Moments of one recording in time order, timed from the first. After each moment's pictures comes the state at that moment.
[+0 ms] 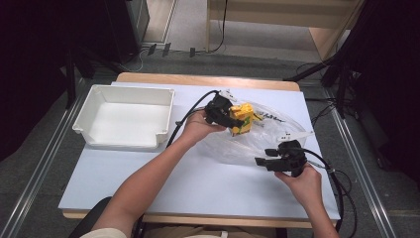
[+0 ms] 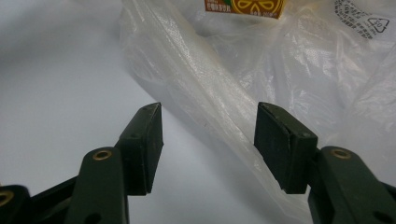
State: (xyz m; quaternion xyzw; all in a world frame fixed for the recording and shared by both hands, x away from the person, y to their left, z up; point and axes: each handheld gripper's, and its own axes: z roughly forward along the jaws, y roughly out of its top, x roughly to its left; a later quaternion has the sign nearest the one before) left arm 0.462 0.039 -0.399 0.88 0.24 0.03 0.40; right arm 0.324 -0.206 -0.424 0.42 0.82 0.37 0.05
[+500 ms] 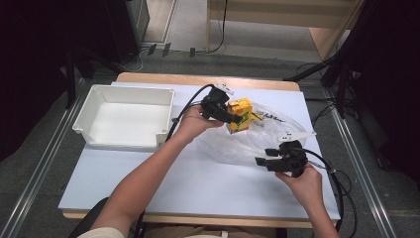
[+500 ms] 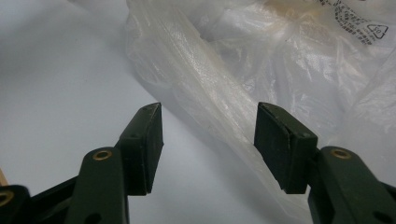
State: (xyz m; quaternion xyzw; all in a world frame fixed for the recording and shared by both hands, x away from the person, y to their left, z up) left arm 0.458 0.049 -0.374 0.88 0.25 0.01 0.40; right arm 0.322 -0.207 -0.421 0.42 0.82 0.38 0.05
